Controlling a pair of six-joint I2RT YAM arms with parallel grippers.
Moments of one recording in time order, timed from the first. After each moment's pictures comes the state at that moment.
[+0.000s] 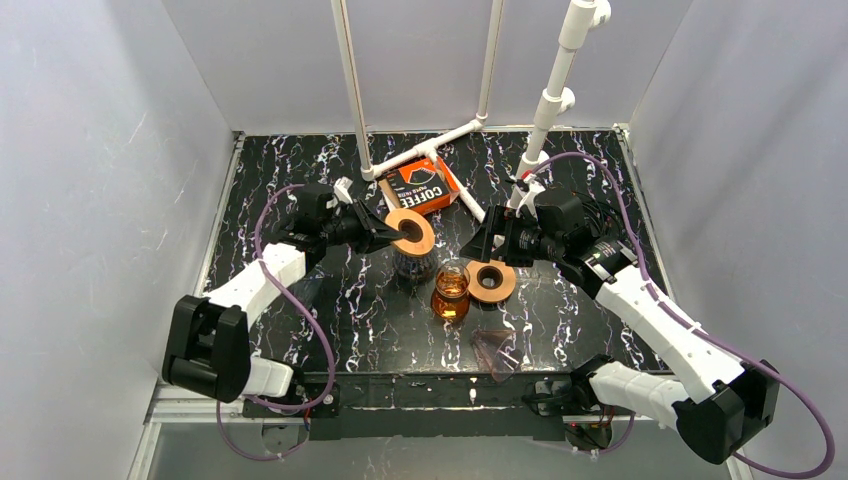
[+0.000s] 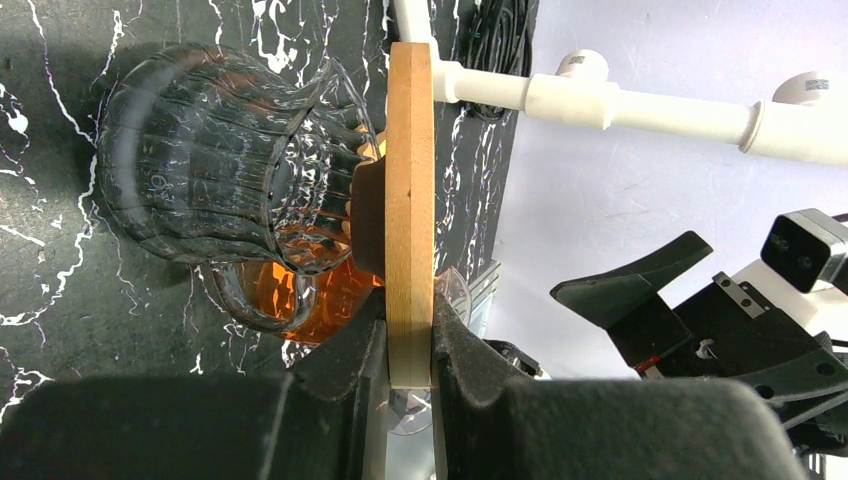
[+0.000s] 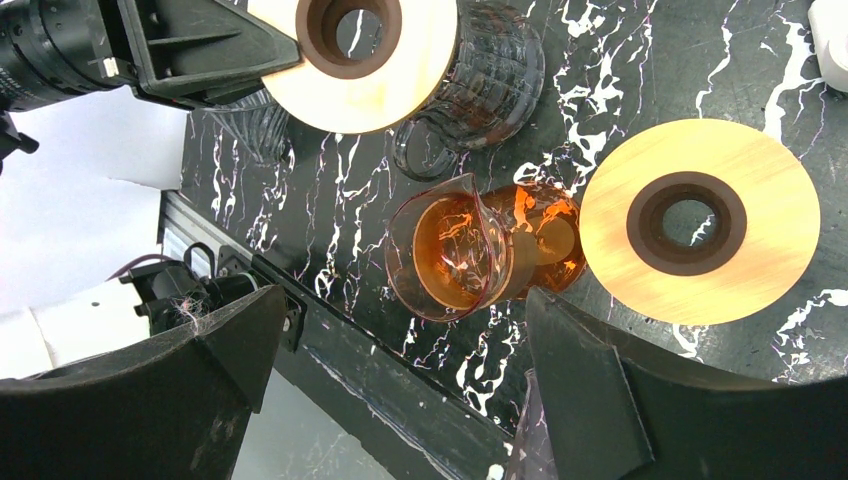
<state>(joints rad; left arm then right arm) -0.30 1.35 0.83 -0.08 0.61 -1.01 0.59 1.04 0.97 -0.52 -0.28 0.65</state>
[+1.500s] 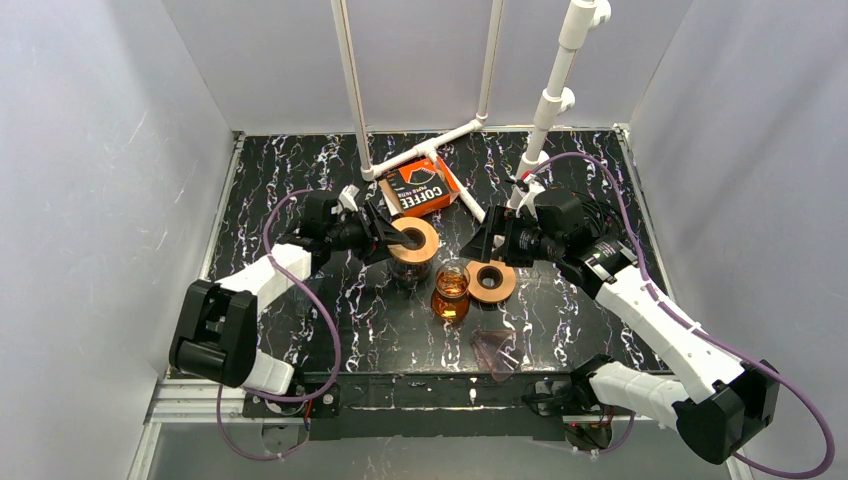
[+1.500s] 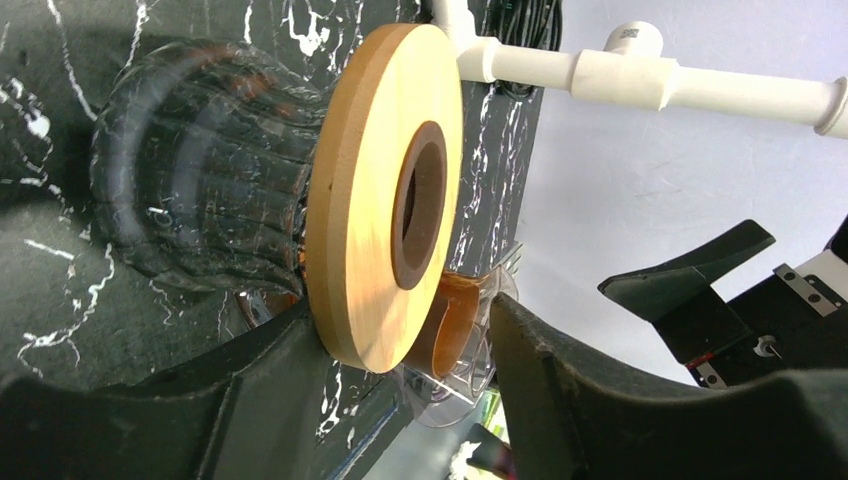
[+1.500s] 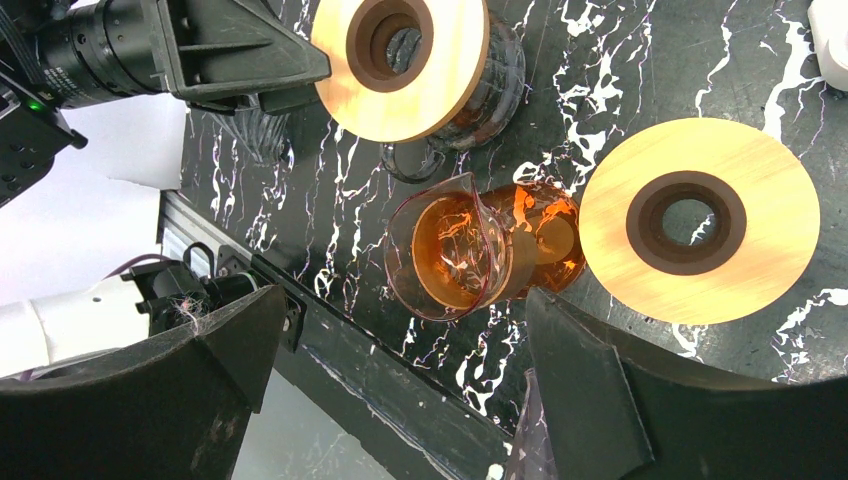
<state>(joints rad) -0.30 1.44 0.78 0.02 0.66 -0.97 0.59 1.04 0.96 -0.52 -0.28 0.65</state>
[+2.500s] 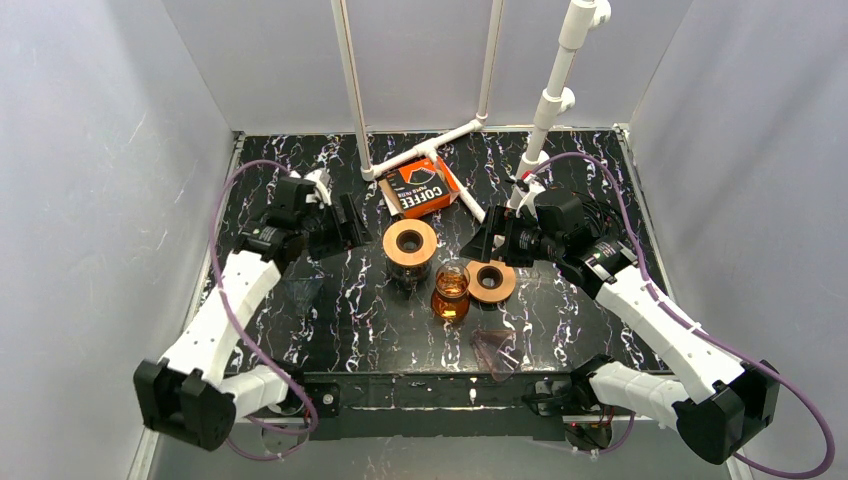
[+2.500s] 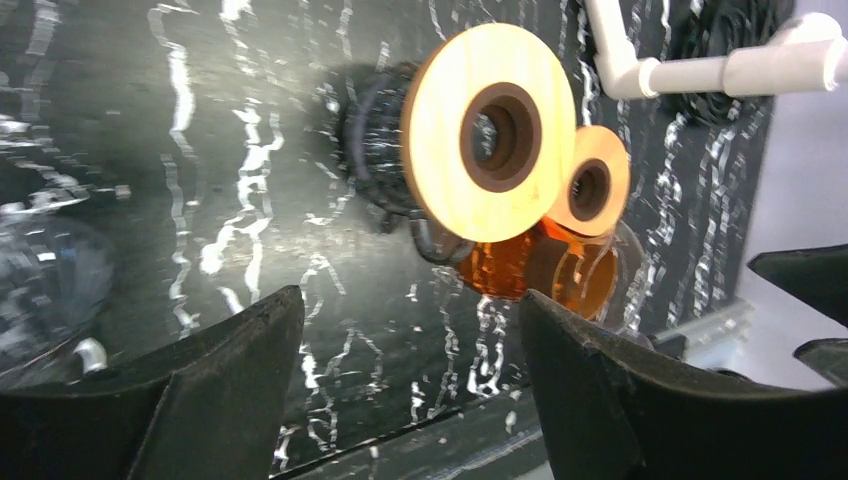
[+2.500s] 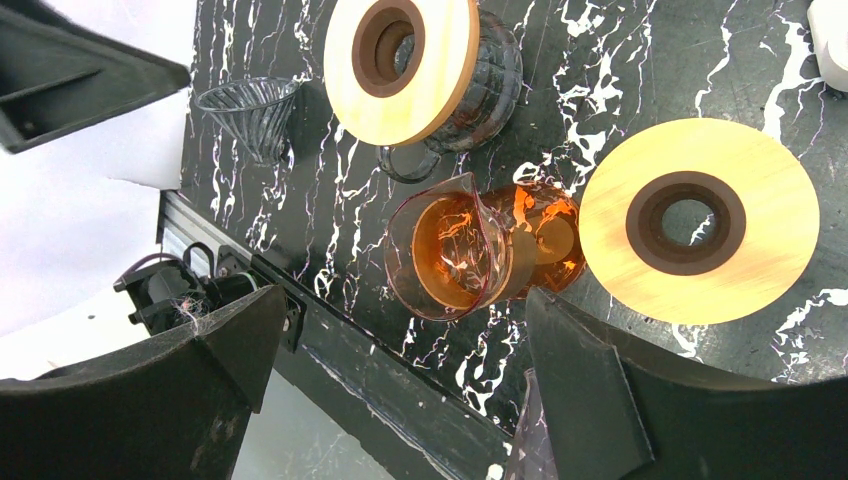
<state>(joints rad) -0.30 1.18 1.05 -0.69 0.27 -0.57 0.59 1.04 0.96 -0.52 -0.28 0.65</state>
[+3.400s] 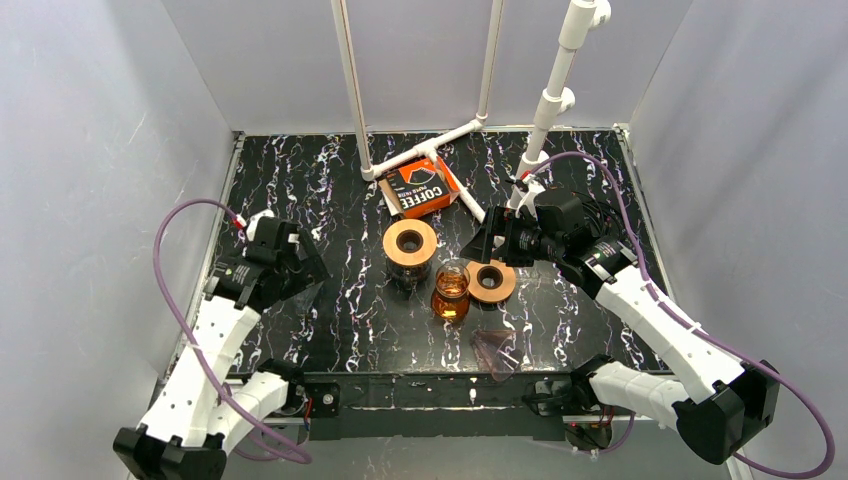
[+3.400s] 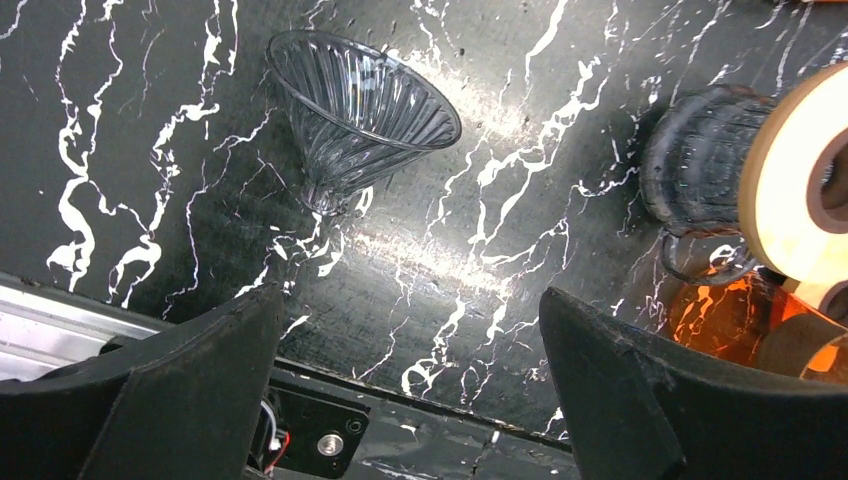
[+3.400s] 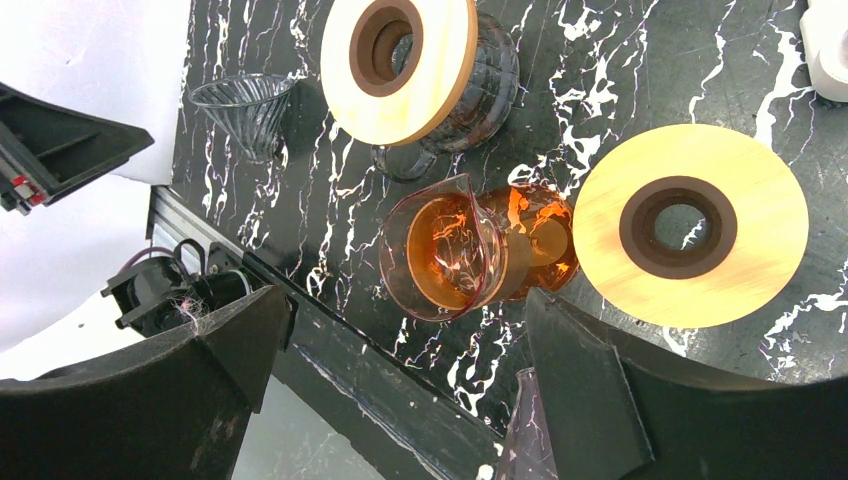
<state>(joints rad) -0.30 0.86 0.99 -1.13 -0.29 -0.68 0.59 1.04 0.96 -0.52 -0.28 0.62</state>
